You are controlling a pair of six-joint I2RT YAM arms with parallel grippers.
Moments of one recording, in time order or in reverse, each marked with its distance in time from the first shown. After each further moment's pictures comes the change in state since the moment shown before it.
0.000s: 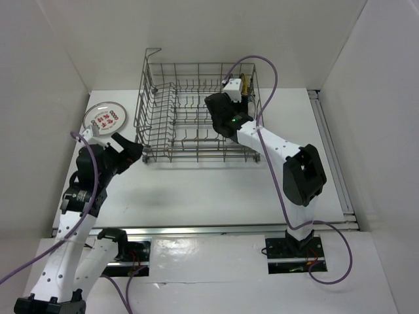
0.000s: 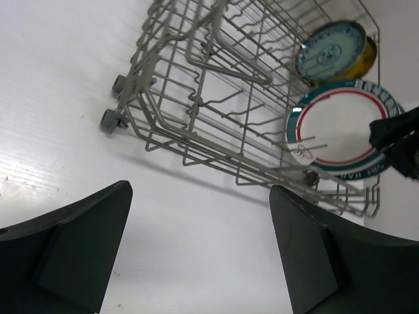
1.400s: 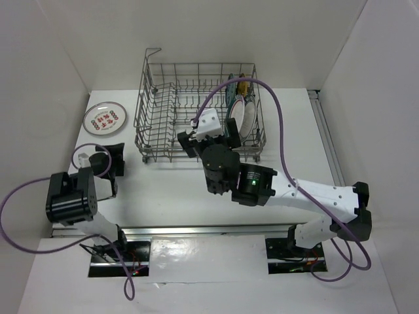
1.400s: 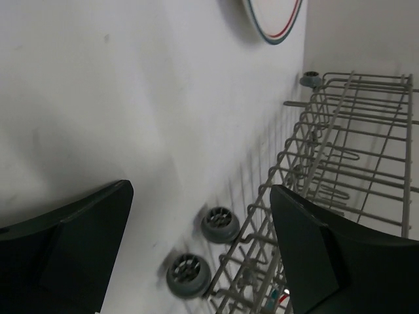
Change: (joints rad) left arm 0.382 0.864 -0.462 1.233 0.018 -0.595; right arm 0.672 -0.492 -0.130 0.218 0.200 -0.442
